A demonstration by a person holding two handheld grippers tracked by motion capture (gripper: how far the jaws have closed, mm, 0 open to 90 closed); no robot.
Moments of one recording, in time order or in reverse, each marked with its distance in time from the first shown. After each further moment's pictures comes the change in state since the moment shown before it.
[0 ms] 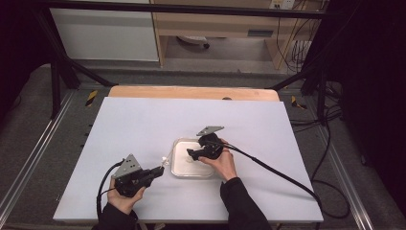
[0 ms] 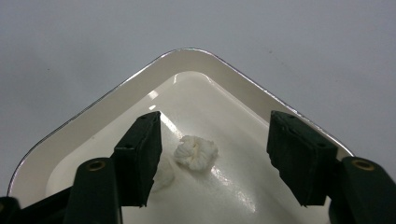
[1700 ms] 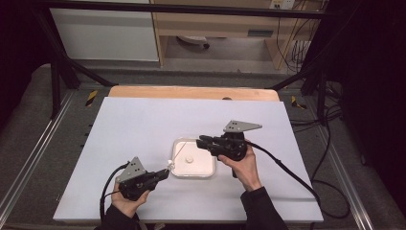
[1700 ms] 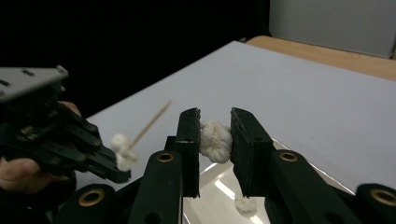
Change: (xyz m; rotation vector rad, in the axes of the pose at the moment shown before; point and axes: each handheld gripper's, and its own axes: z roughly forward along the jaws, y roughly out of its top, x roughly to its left) left arm -0.016 0.002 0.005 -0.025 -0.052 0.050; right arm 0.009 0.015 -0.122 -0.355 0.288 0.052
